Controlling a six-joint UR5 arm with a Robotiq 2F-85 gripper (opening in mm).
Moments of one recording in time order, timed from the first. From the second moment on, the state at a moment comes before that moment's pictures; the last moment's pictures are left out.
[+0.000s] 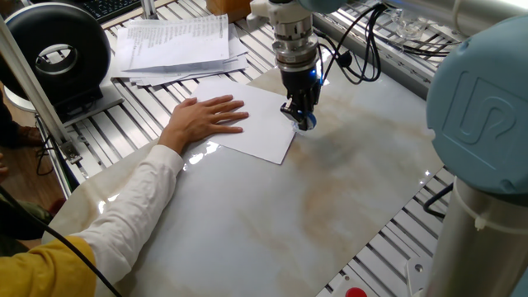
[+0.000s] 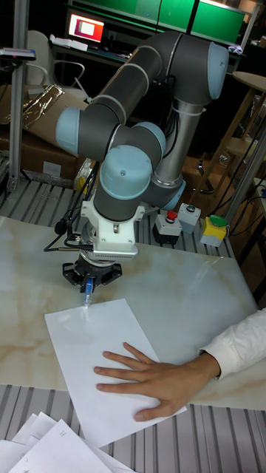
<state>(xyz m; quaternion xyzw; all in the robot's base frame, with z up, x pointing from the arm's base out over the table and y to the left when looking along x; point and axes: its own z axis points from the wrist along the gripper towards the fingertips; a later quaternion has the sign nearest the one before) 0.503 -0.064 0.038 0.11 -0.99 0.01 0.13</state>
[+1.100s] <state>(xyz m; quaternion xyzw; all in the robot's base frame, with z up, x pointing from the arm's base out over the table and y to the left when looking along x) 0.531 -0.051 0.035 0.12 -0.99 0.00 0.09</state>
